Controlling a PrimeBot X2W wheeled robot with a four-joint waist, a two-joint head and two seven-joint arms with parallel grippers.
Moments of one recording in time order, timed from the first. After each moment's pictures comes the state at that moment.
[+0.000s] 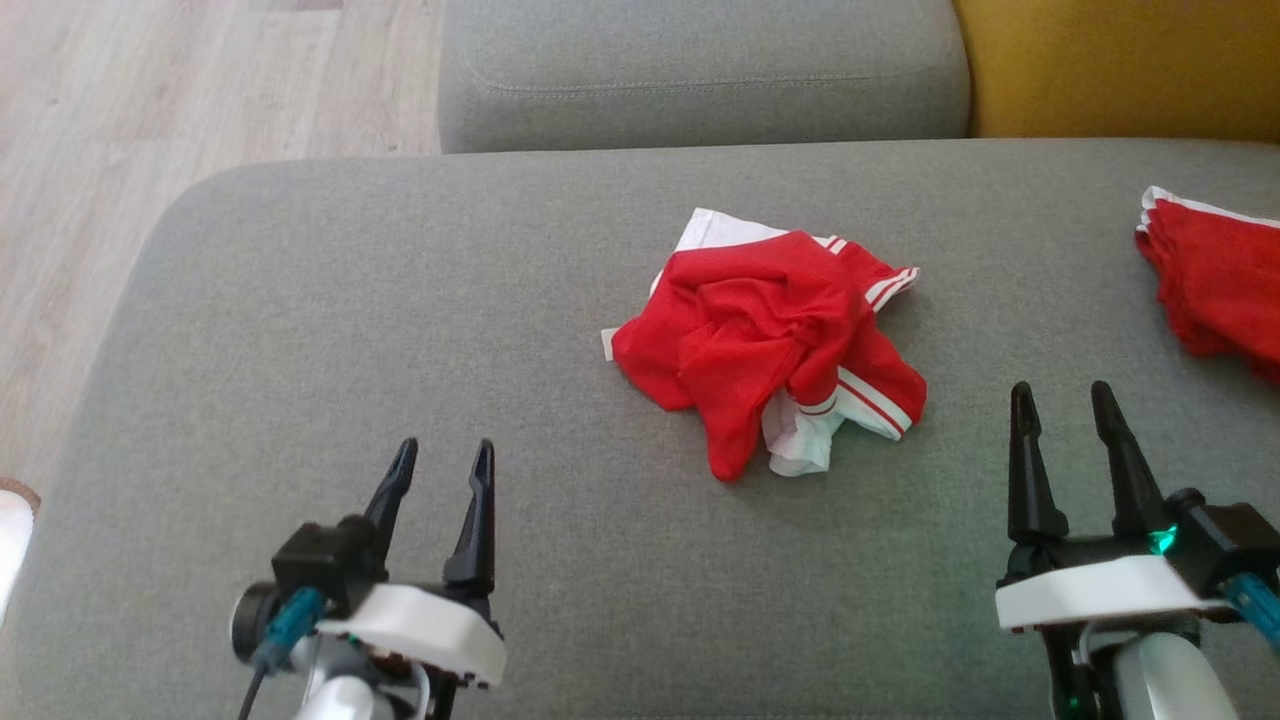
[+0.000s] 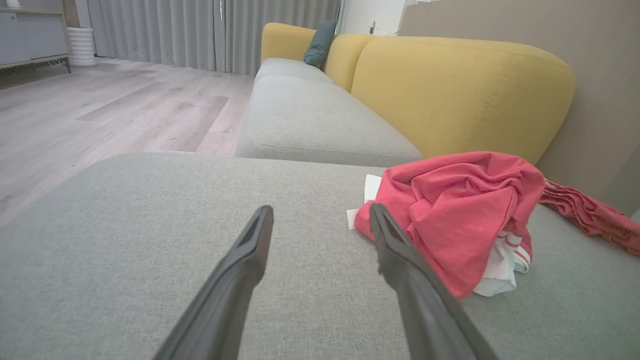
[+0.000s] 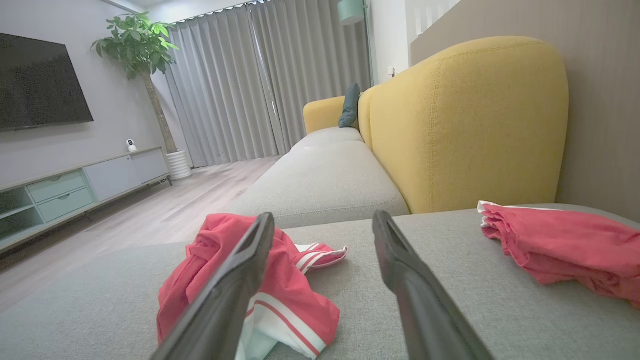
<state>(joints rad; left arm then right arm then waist) -0.03 0.18 -0.45 0.13 -0.40 0.17 -0.25 -0.01 -0.05 -0.01 0.17 0.20 0.12 -0.25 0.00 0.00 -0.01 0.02</state>
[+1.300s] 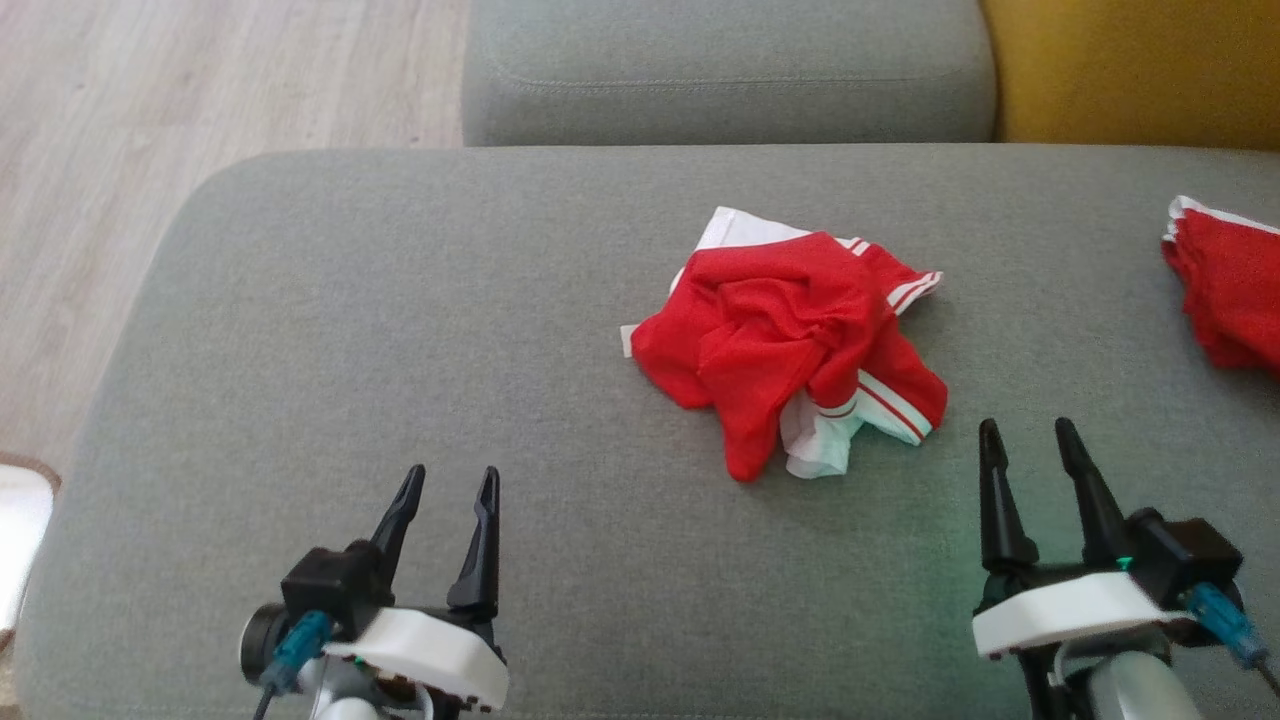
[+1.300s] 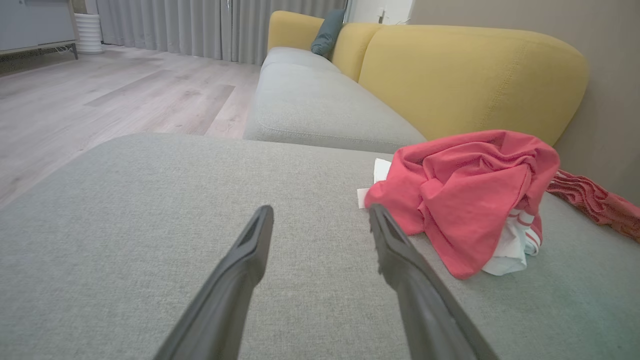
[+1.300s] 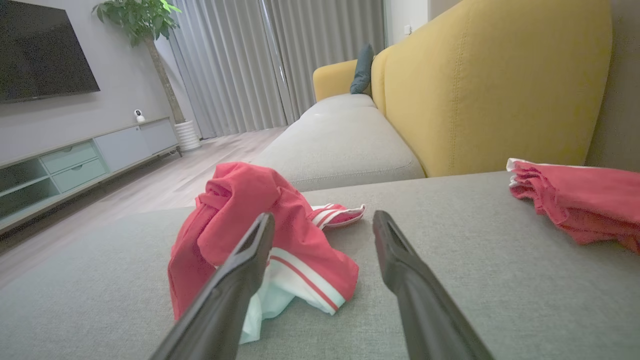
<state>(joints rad) 0.02 0.09 -0.34 0.19 -0.29 0.05 -0.25 -0.01 -0.05 0.02 0.26 0.20 0.12 -0.25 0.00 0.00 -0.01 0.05</state>
